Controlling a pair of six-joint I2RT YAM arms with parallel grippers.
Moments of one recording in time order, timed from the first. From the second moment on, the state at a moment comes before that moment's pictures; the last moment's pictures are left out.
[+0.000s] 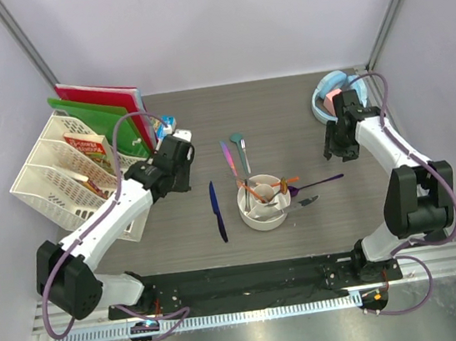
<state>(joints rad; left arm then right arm) -0.60 1.34 1.12 -0.72 -0.30 -0.26 0.01 1.54 1.16 -0.80 0.11 0.30</state>
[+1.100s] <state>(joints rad) -0.60 1.00 0.82 -0.66 -0.20 -0.27 0.30 1.57 1.04 -0.80 0.26 -0.34</state>
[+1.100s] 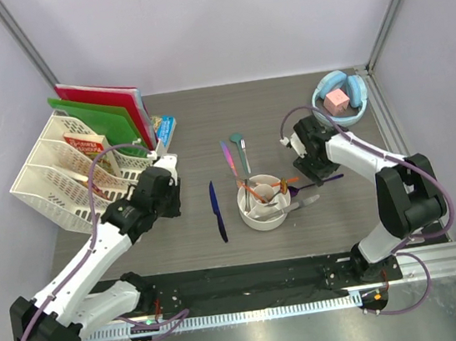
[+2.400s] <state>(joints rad) -0.60 0.98 0.84 -0.67 -0.26 -0.24 0.28 2.04 1.47 -0.92 -0.15 -0.43</state>
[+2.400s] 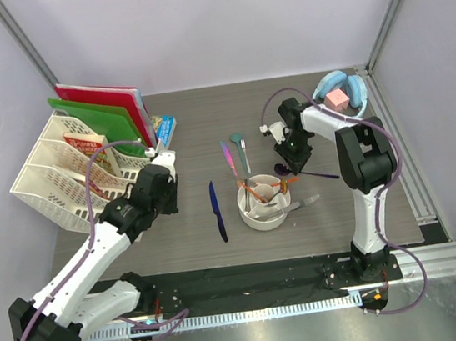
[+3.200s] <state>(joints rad) -0.60 1.05 0.93 -0.68 -0.27 -0.23 0.24 2.21 1.68 -1.12 -0.21 -0.13</state>
